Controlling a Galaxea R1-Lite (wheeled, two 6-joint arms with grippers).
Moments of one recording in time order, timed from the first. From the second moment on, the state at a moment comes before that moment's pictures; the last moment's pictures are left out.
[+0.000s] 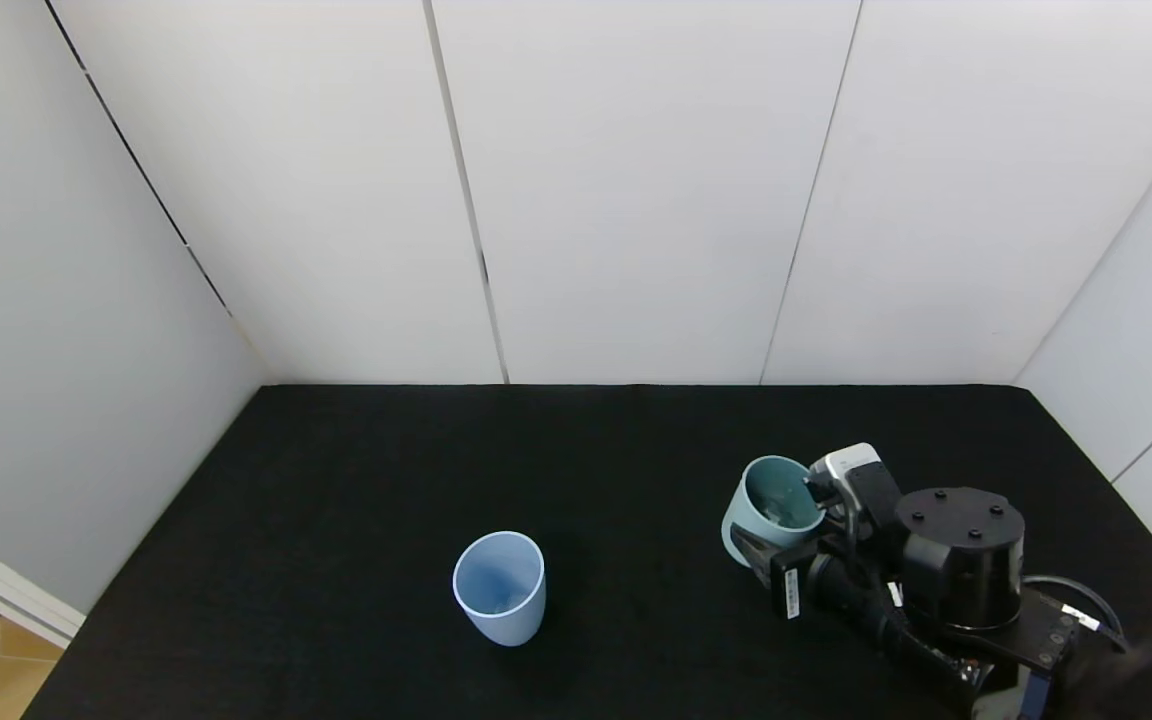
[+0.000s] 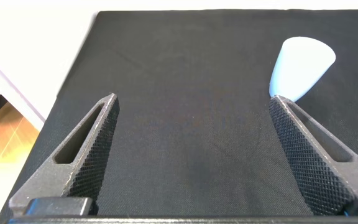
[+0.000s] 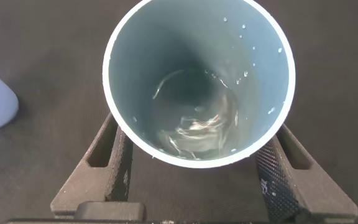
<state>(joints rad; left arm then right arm) 0.00 0.00 0.00 0.00 0.01 -0.01 0.61 1.95 -0.47 -1.16 -0.23 0.09</state>
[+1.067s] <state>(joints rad) 0.00 0.00 0.00 0.00 0.01 -0.01 0.32 1.56 -0.59 -0.80 -0.23 -0.13</state>
